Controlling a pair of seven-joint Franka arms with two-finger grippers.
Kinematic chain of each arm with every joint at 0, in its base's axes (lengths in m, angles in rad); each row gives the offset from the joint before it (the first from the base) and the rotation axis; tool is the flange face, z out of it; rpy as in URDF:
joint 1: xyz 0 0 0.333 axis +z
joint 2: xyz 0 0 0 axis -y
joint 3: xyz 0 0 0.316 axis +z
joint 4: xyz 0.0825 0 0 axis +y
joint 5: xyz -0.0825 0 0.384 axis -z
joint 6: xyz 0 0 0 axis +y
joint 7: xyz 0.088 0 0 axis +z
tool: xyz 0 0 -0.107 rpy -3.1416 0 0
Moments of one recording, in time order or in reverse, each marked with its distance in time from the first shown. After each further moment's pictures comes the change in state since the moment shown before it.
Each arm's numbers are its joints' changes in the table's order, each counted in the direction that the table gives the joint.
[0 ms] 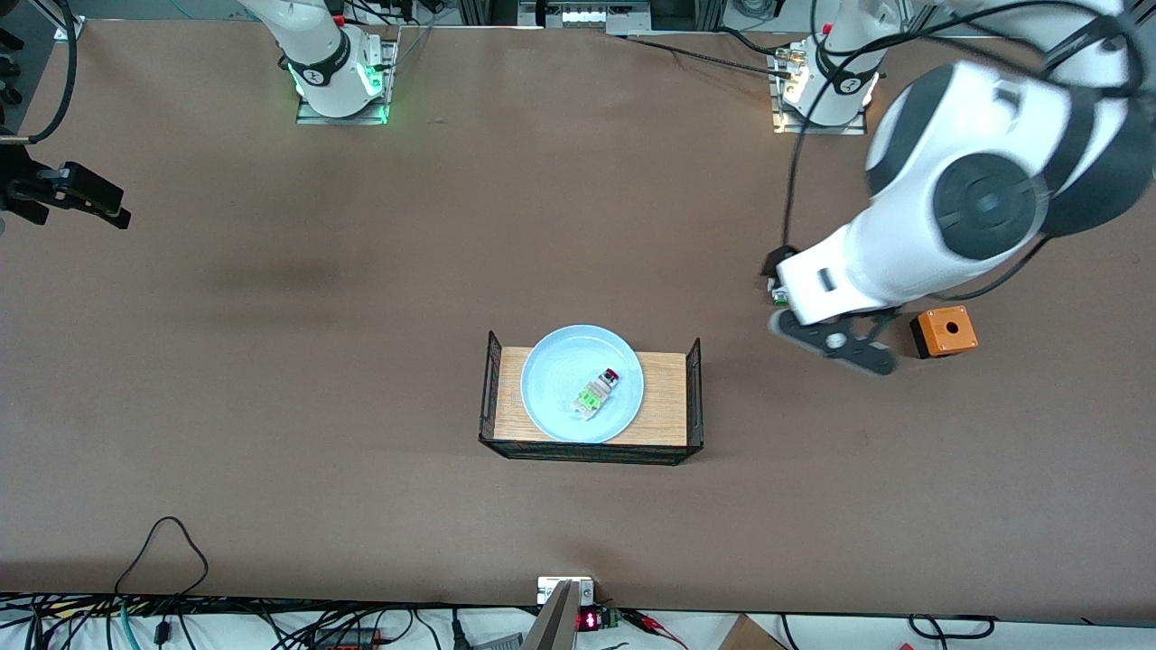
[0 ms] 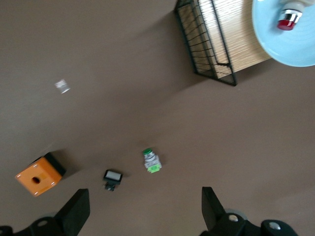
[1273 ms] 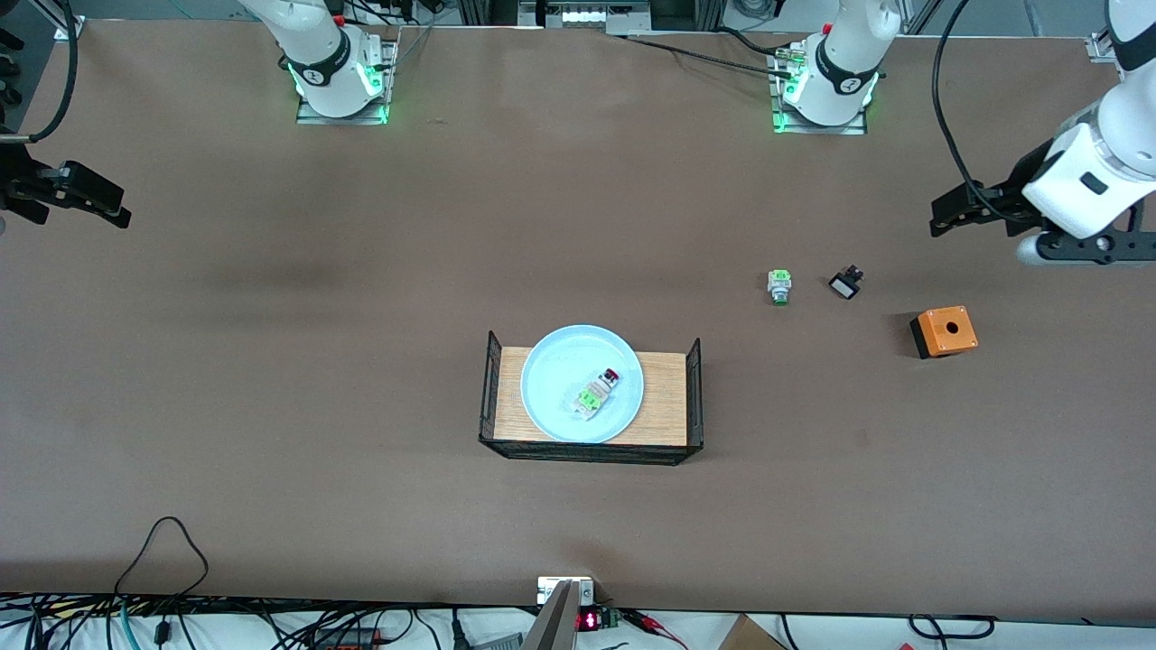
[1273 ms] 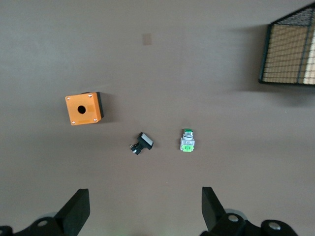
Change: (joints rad) left arm 0.223 0.437 0.056 0.534 0.038 -0.178 0.165; right arm 0.001 0.001 0.001 0.000 0.000 0.001 0.002
